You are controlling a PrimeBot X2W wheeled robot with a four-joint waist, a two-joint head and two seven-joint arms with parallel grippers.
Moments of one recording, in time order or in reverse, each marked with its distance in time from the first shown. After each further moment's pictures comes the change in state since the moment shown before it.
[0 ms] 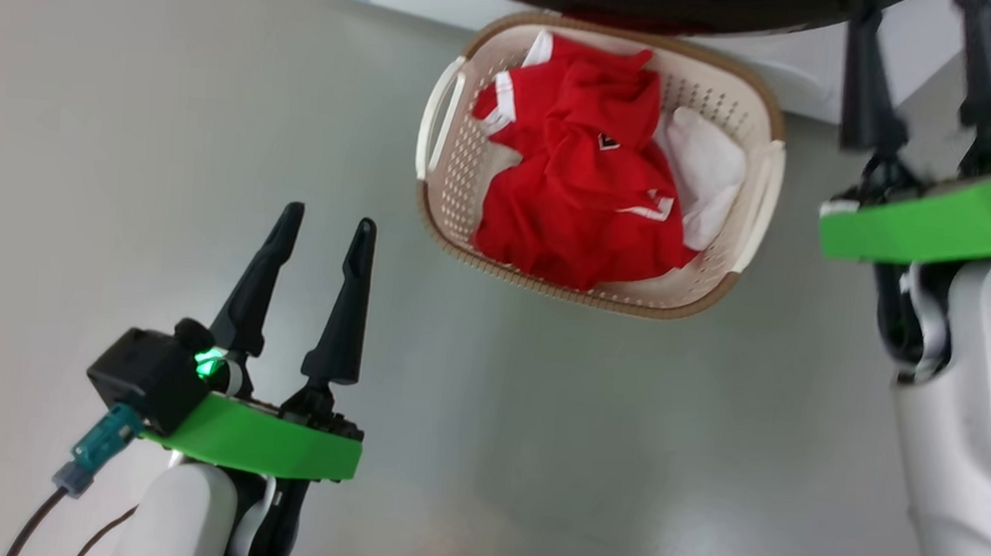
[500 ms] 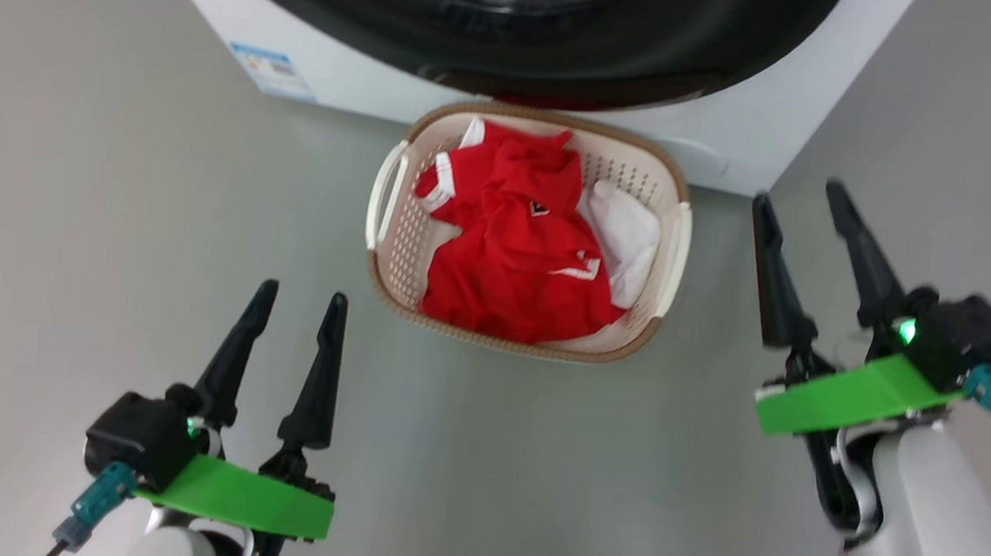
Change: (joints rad) left arm 0.120 0.025 0.039 0.025 0.052 0.000 0.000; right arm 0.317 0.017 0.050 0.002 0.068 0.000 0.001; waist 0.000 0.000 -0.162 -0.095
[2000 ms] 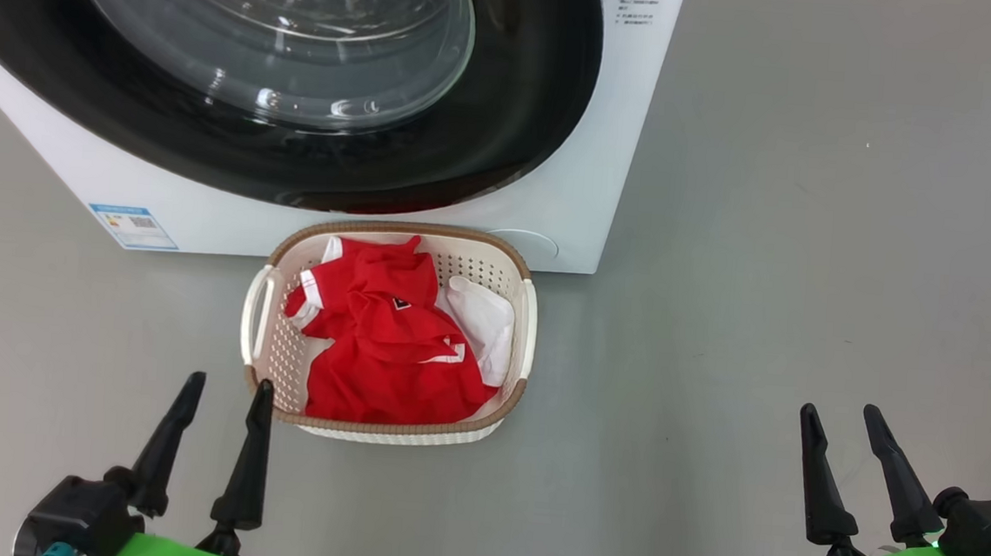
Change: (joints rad) left arm 0.171 0.054 0.091 -0.009 0.012 0.000 0.000; right arm 0.387 0.019 -0.116 -0.049 0.064 0.000 0.000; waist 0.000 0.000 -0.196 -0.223
